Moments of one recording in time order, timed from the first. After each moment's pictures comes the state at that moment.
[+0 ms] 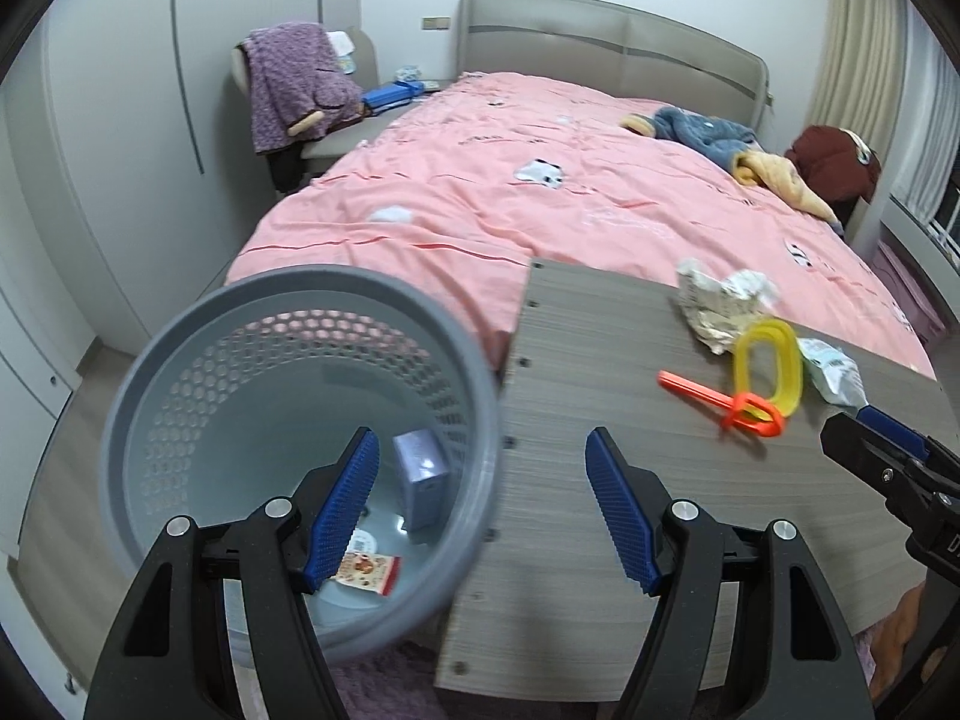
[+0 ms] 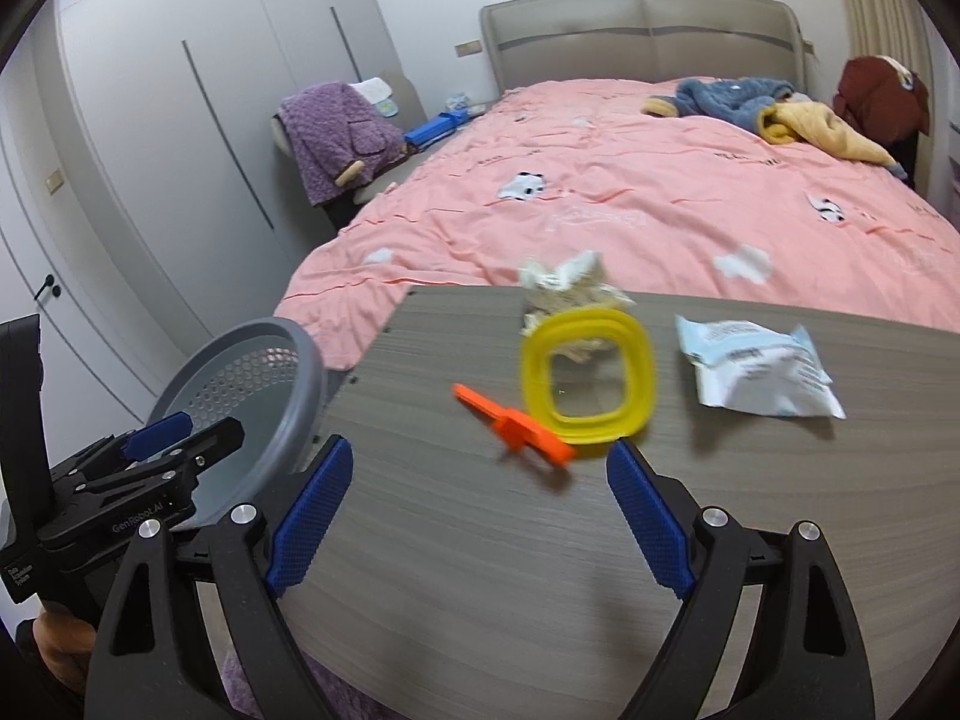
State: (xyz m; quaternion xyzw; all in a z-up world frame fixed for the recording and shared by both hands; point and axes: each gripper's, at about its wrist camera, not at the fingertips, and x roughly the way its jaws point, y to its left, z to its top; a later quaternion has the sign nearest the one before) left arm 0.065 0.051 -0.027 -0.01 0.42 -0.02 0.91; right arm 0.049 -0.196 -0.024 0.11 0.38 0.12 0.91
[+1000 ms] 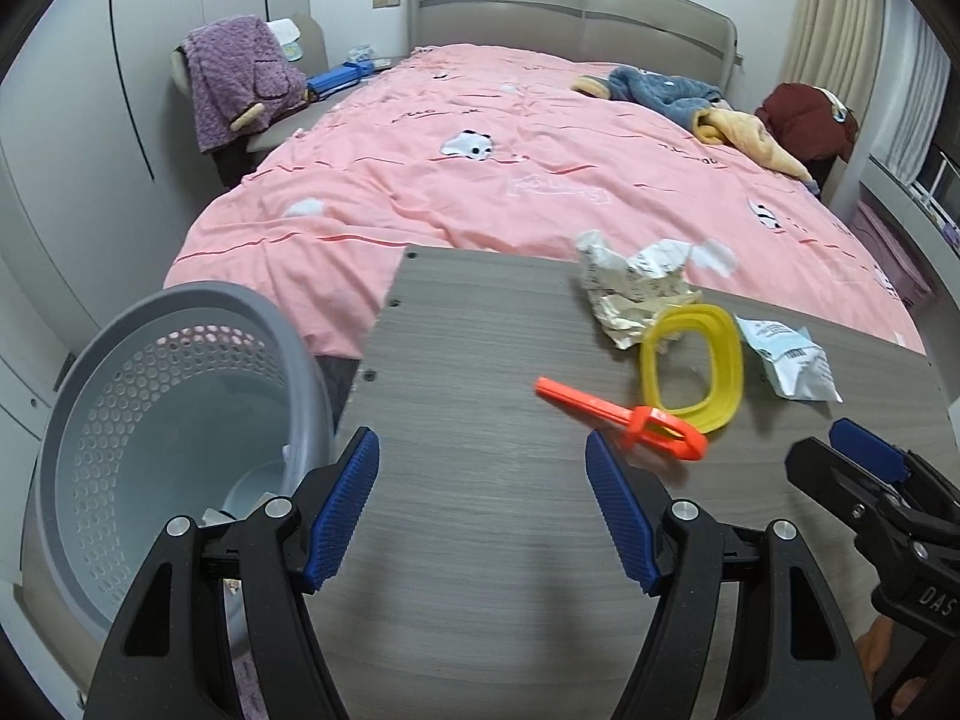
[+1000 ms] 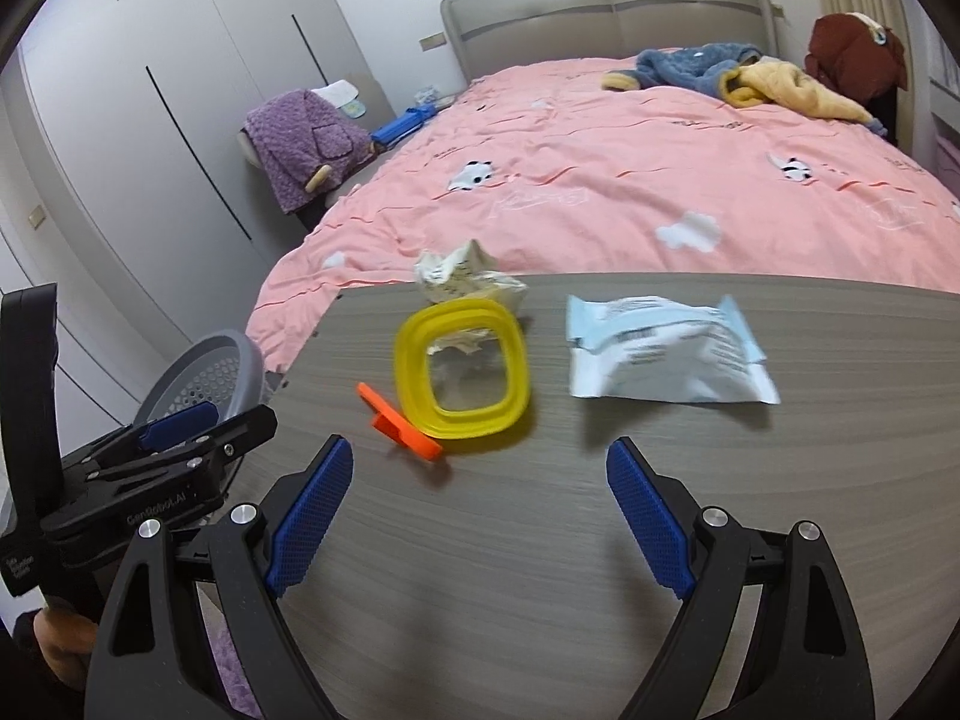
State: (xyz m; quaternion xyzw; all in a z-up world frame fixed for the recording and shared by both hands) left arm 0.095 -0.023 -0.036 0.01 0.45 -0.05 0.89; right arm 0.068 -0.253 -0.044 0.14 0.40 0.12 0.90
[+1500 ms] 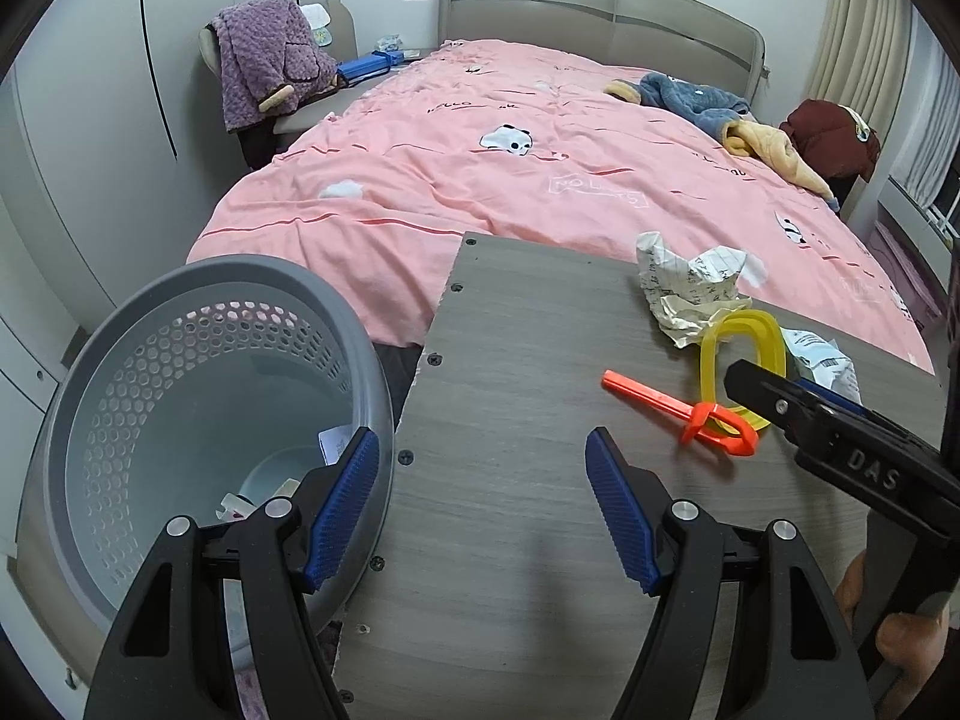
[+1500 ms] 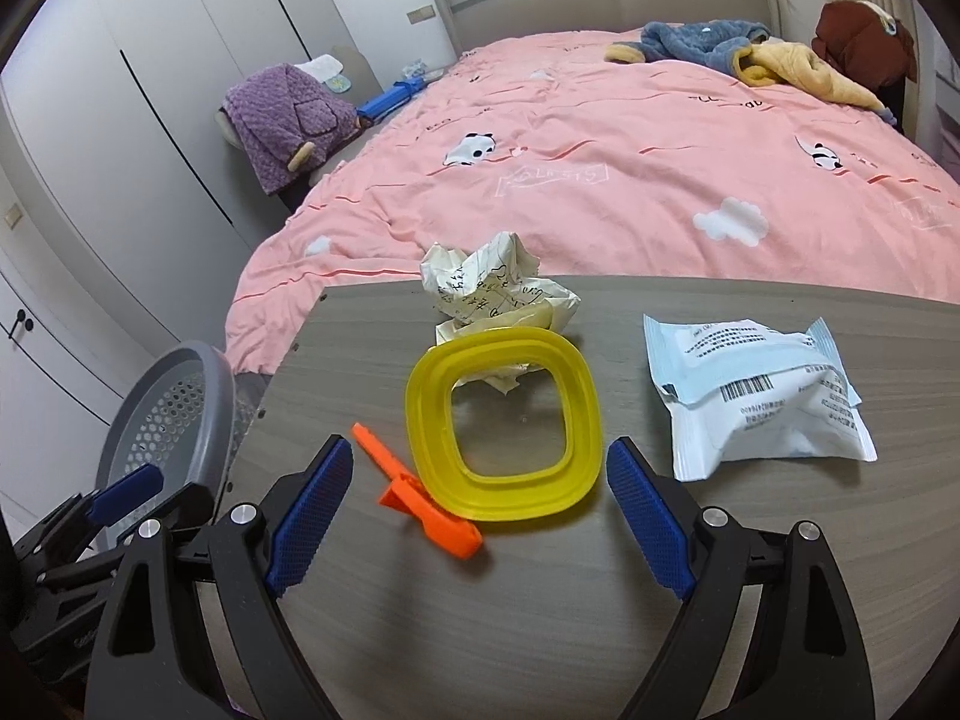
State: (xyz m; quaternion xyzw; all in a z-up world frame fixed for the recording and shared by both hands) left arm 0.098 0.010 -0.042 -0.01 0.46 -0.03 0.89; right arm 0.123 -0.214 -0.062 0.13 0.44 0.10 0.88
